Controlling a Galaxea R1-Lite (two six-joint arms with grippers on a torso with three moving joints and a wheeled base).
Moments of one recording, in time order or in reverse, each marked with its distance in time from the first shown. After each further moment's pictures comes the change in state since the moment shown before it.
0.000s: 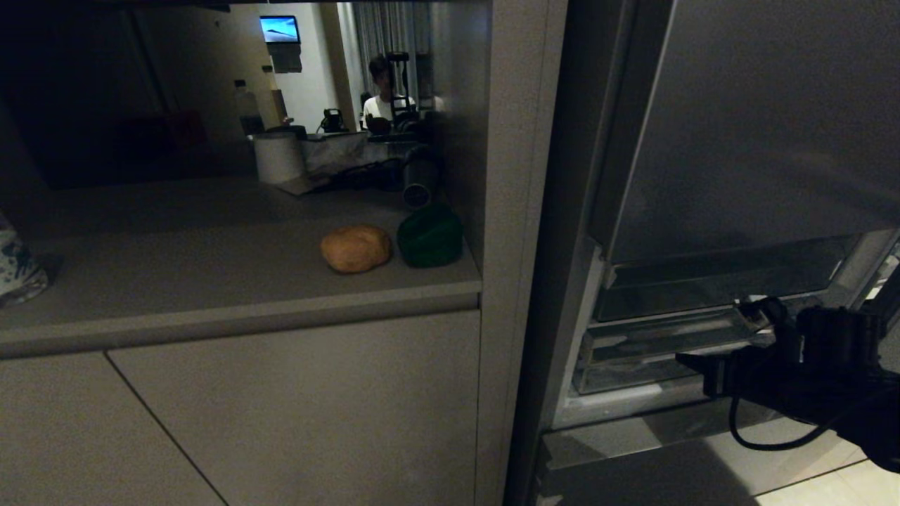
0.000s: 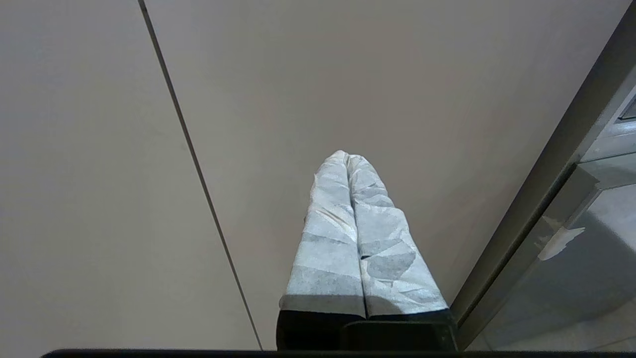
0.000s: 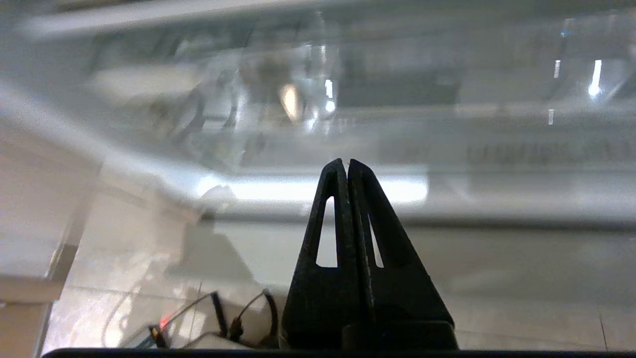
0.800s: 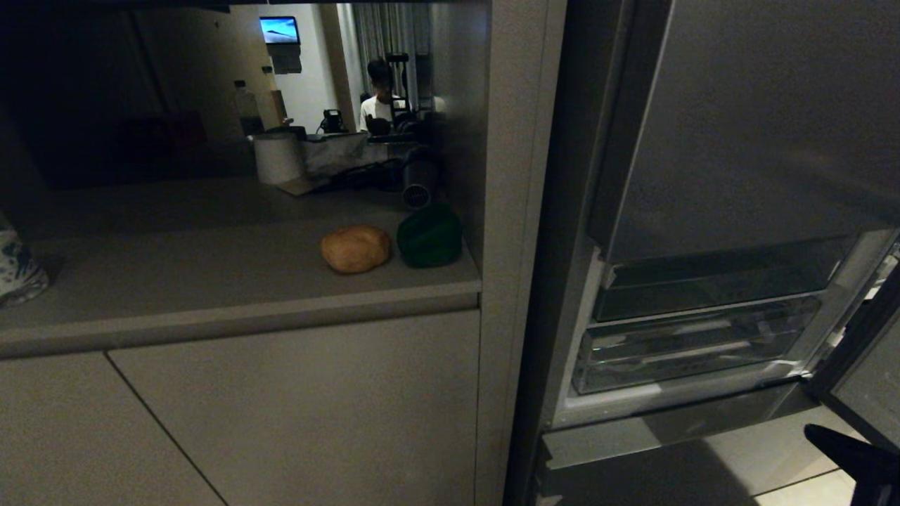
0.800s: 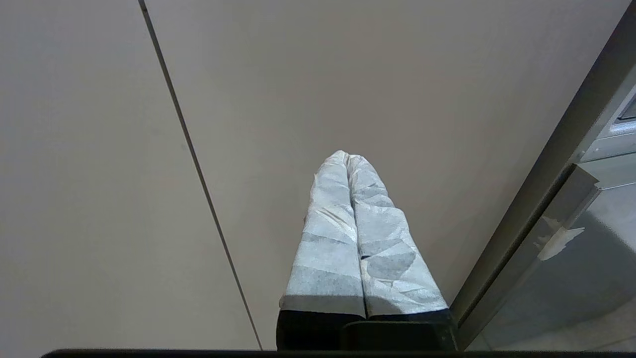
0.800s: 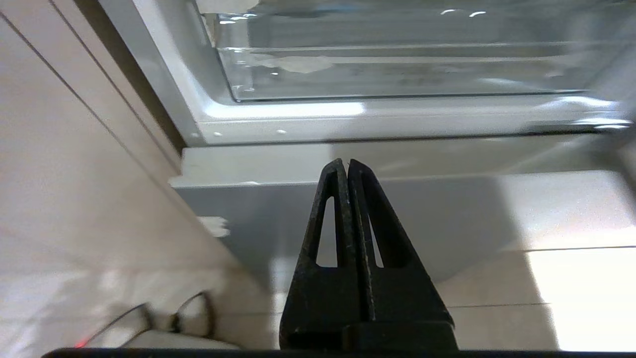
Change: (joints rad) left arm 0.000 0.000 0.000 0.000 0.000 0.000; right arm -0.002 -0.909 0.412 0.333 -0.206 -0.095
